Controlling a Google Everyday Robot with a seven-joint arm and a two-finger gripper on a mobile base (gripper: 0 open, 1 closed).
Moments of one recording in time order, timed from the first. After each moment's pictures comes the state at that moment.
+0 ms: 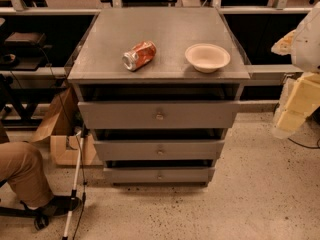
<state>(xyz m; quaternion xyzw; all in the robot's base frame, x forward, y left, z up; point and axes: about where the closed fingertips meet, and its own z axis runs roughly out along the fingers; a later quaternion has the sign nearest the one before) 0.438 -0.215 0.981 -0.60 0.78 -0.04 0.17</state>
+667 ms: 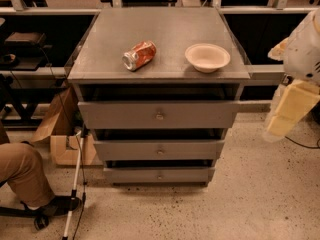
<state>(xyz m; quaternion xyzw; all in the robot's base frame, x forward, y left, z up) 0.441 -0.211 0.968 -0.59 0.79 -0.04 0.17</state>
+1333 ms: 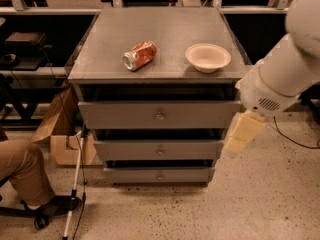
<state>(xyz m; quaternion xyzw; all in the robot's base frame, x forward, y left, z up) 0.466 -0.174 0.879 -0.57 0.80 0.01 0.18</state>
